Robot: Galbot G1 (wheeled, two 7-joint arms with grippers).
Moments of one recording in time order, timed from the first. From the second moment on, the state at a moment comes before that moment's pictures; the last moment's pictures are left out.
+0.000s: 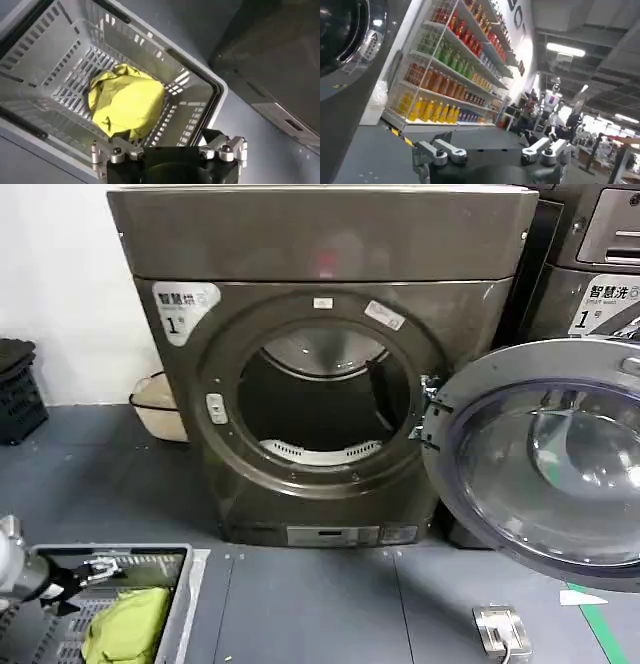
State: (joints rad) left arm 1.46 -0.41 -0.86 -1.89 -2.48 0.74 -1.18; right arm -1.69 1.26 1.62 1.66 0.29 0.04 0.16
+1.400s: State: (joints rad) left arm 1.44 -0.41 -0.85 -1.86 -2.44 0.74 -1.16; right arm -1.73 1.27 1.75 1.58 0.32 0.07 0.29
